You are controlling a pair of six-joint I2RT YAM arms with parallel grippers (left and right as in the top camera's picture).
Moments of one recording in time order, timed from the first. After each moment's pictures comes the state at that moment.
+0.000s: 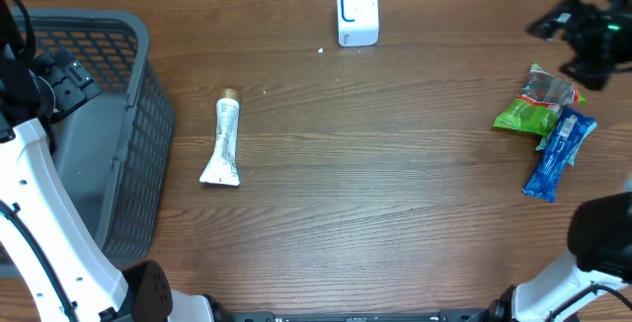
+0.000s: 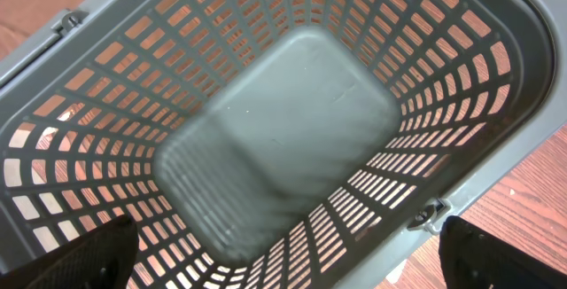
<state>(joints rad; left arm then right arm) 0.36 1.66 2.31 -1.69 -0.28 -0.34 -0.26 1.90 2.07 -1.35 -0.49 0.33</state>
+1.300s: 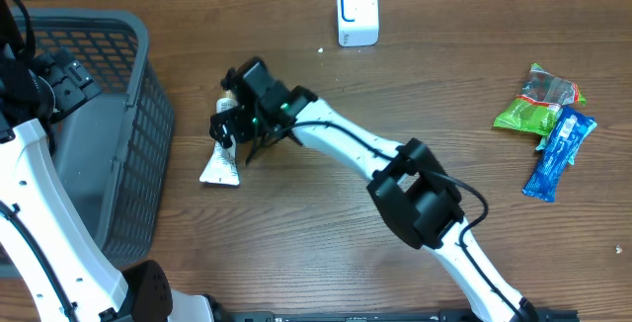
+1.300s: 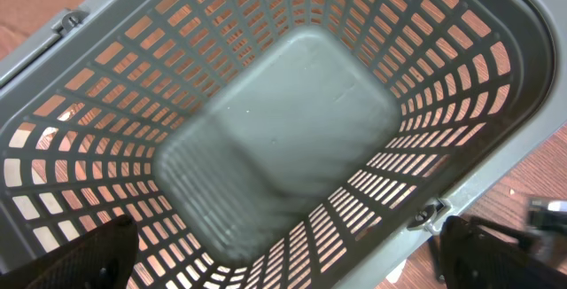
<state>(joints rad) 0.36 1.66 2.31 -1.69 -0.28 -0.34 0.83 2.48 2.07 -0.48 -0.32 0.41</state>
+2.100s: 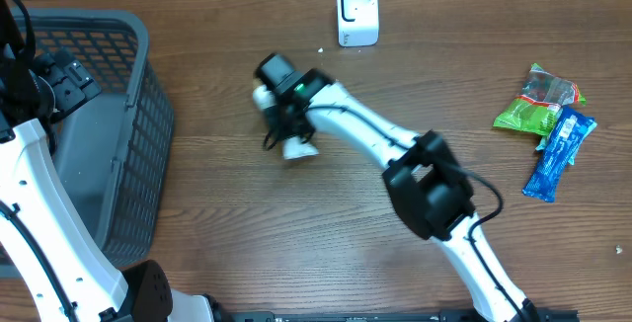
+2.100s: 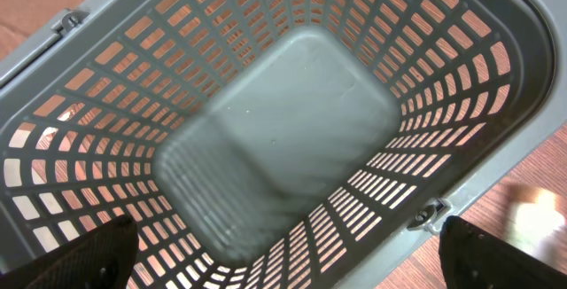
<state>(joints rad) 0.36 1.66 2.31 -1.69 -0.28 -0.34 0.71 2.45 2.11 -0.96 -0.09 0.38</state>
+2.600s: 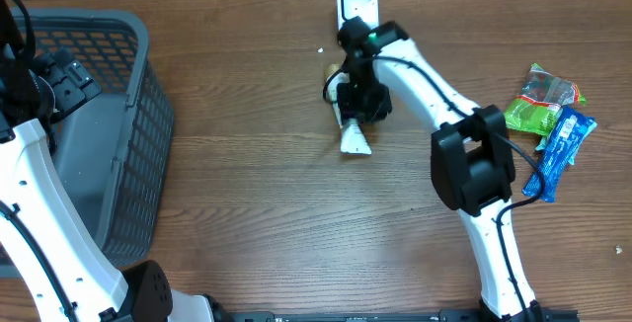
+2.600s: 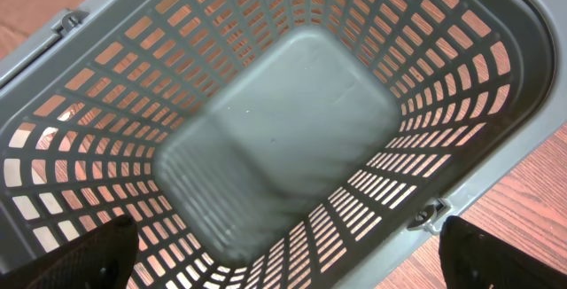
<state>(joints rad) 0.36 1.66 2.31 -1.69 -0.28 -0.34 0.44 2.44 2.17 -1.30 -0.25 0.33</state>
